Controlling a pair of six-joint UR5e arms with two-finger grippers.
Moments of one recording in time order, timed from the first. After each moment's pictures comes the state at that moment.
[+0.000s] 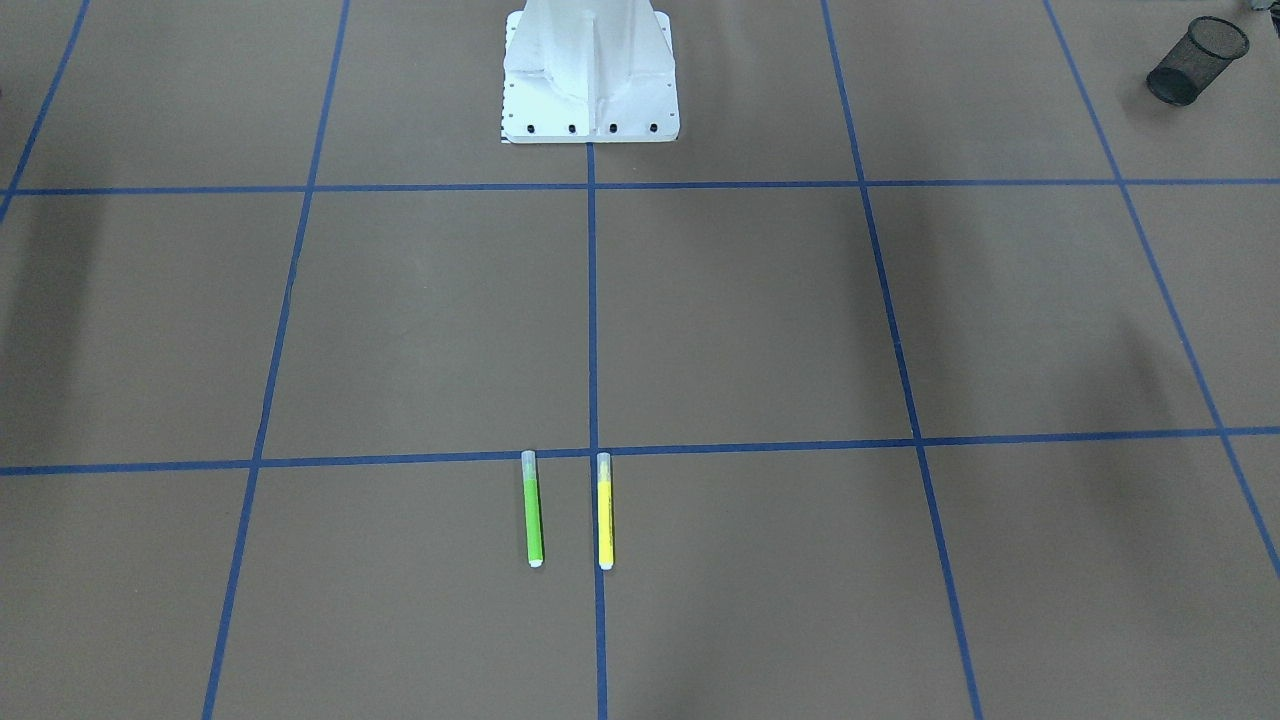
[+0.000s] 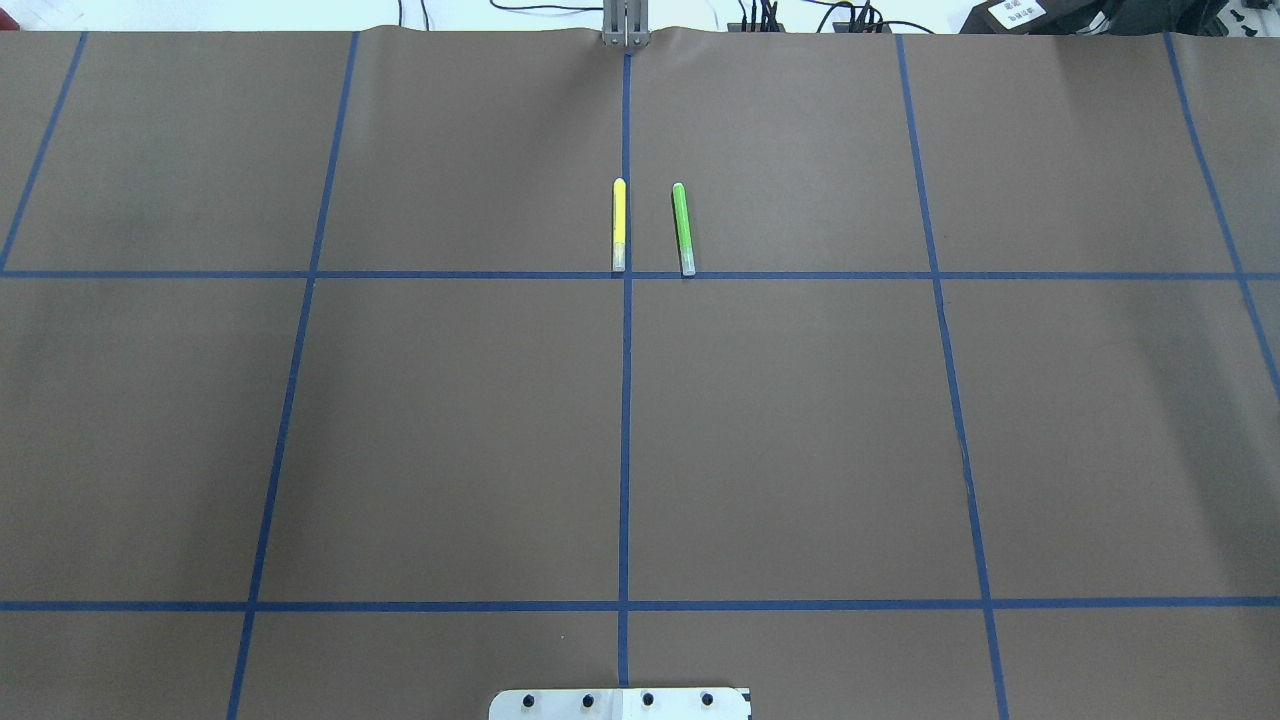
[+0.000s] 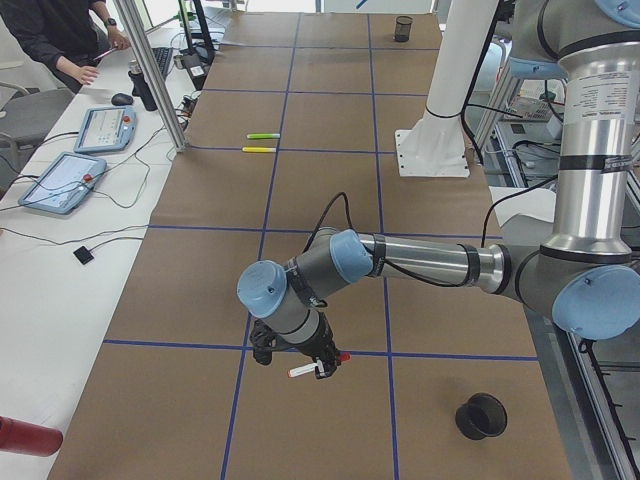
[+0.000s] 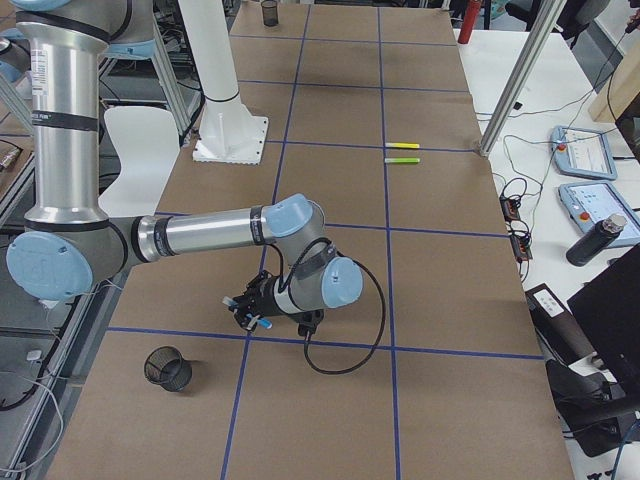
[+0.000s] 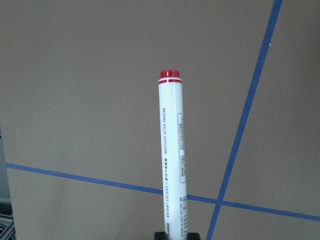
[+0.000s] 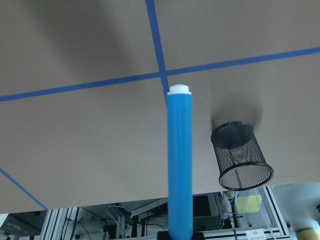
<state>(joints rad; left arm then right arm) -1.66 -1.56 -1.69 -0.93 -2.24 0.28 1.61 -1.67 1.80 -2.81 2.18 -0.58</state>
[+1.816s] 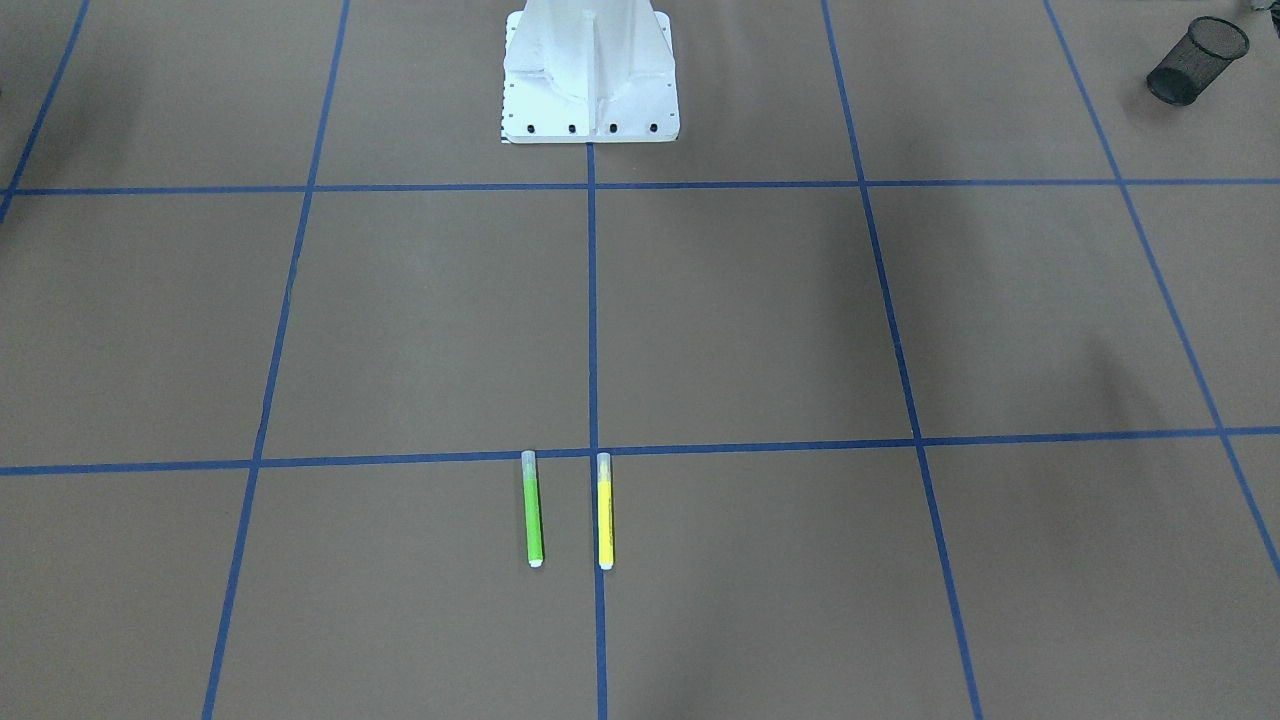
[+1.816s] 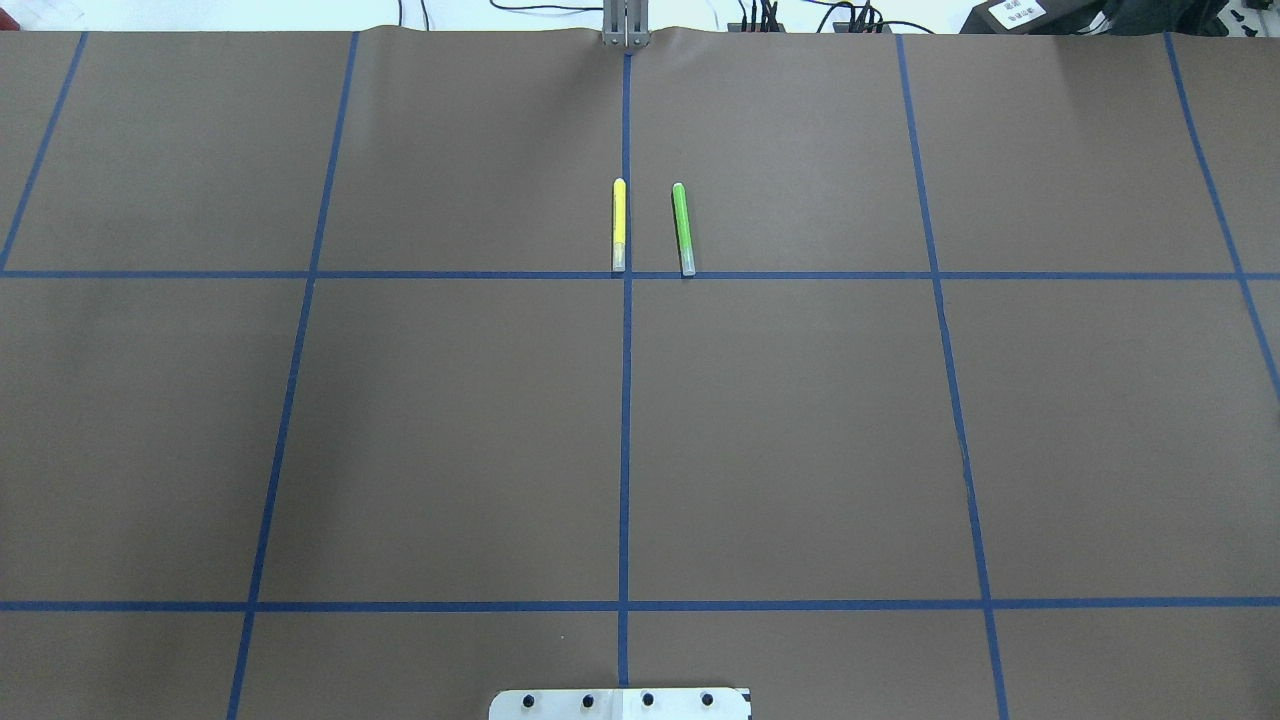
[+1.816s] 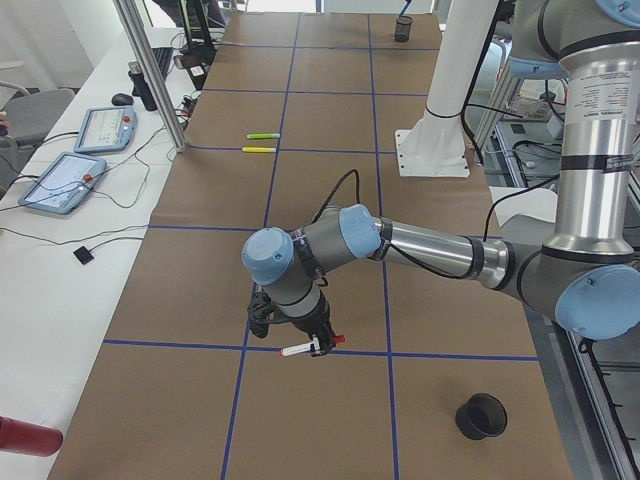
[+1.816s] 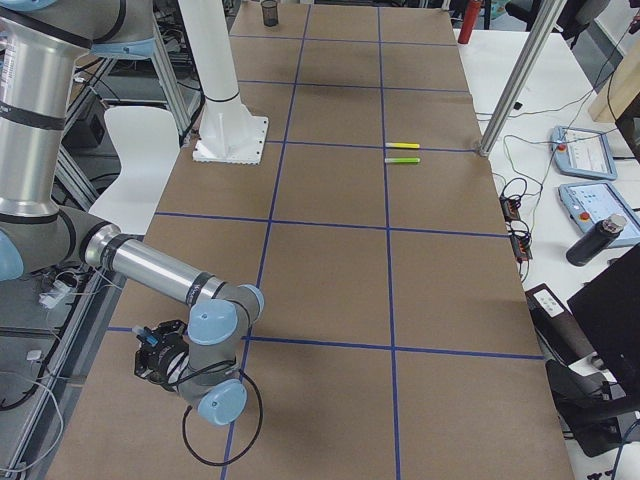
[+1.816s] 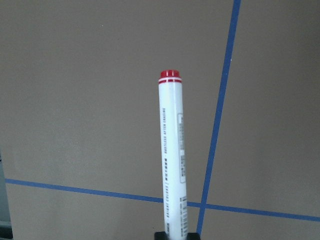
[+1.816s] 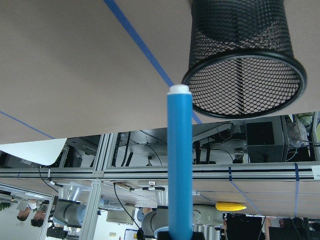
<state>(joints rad) -1.66 -1.55 -1.80 -0.92 -2.24 0.28 1.70 -1.88 1.51 -2.81 2.16 -0.77</state>
